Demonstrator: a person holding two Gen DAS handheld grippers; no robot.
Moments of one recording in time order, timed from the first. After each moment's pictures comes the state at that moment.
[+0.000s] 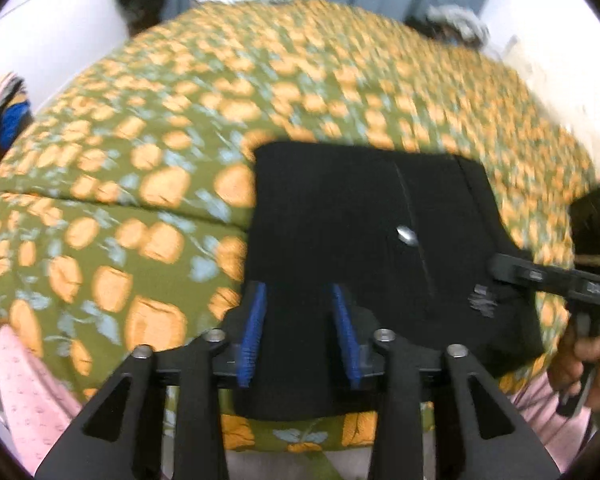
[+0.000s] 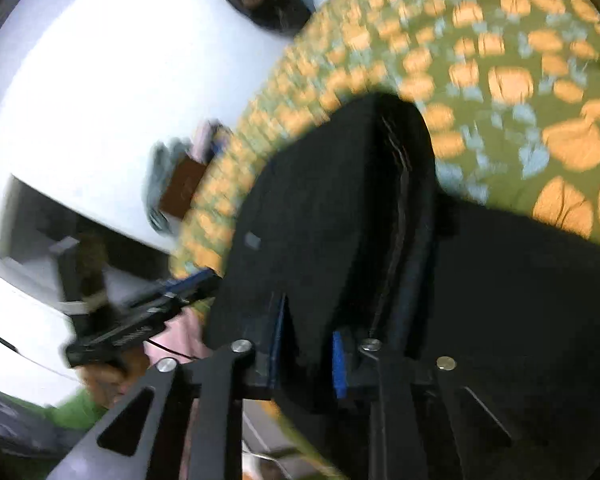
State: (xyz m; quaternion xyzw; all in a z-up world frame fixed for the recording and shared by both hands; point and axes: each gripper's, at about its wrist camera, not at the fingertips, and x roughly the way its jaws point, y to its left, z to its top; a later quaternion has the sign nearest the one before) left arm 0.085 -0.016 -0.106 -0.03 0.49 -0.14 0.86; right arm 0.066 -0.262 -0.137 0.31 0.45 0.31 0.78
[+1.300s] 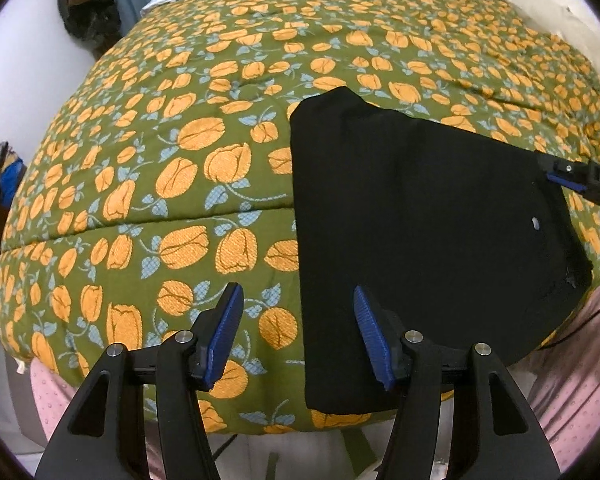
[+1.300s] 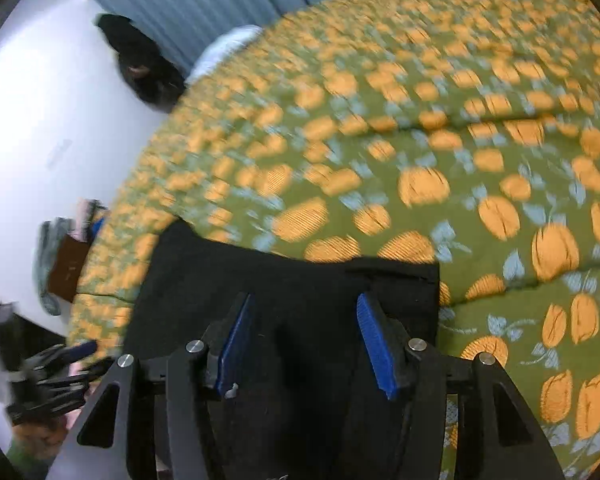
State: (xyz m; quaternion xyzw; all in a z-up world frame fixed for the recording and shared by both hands) left arm 0.071 -0.100 -0.120 0.12 0.53 -0.15 0.82; right arm 0.038 -0.374 -0.131 0.25 0.46 0.01 0.85
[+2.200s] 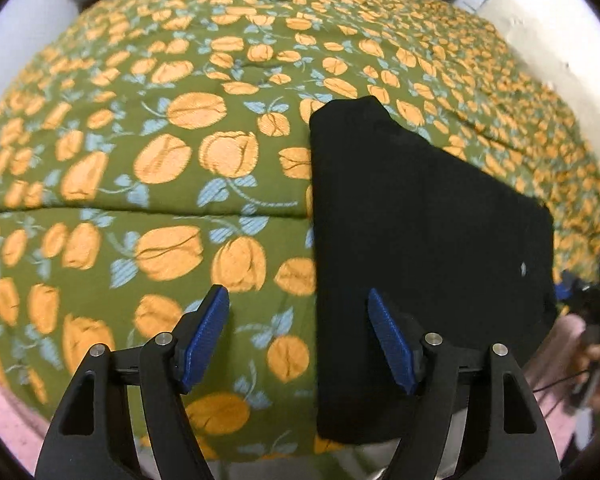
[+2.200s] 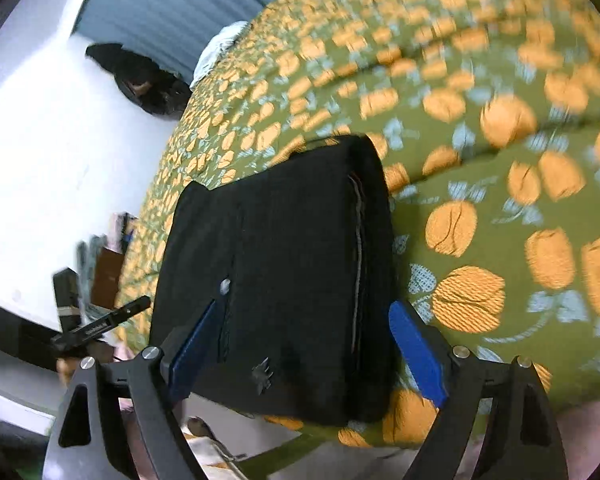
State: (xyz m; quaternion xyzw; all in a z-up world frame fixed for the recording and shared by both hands) left arm 0.117 -0.061 -0.147 -0.01 0.57 -0.22 0.80; right arm -0.044 -0.412 -0.168 0.37 0.48 0.07 0.79
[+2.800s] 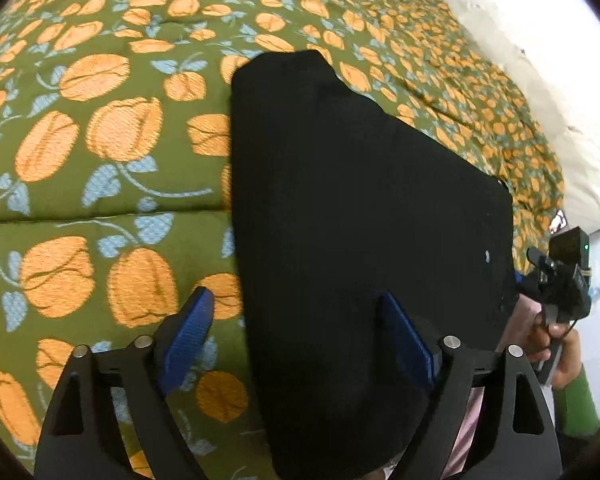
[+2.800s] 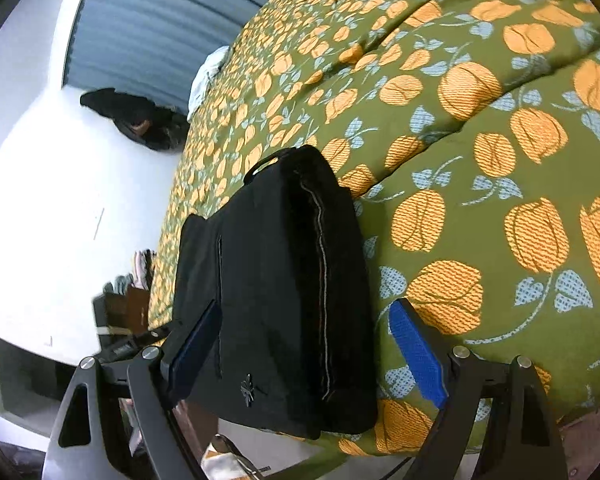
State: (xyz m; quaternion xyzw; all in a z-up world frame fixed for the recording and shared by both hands) left arm 0.134 -0.094 -0.179 -0.04 0.60 -0.33 0.73; right arm -0.066 -0.435 -0.178 0.45 0.43 0.06 0.78
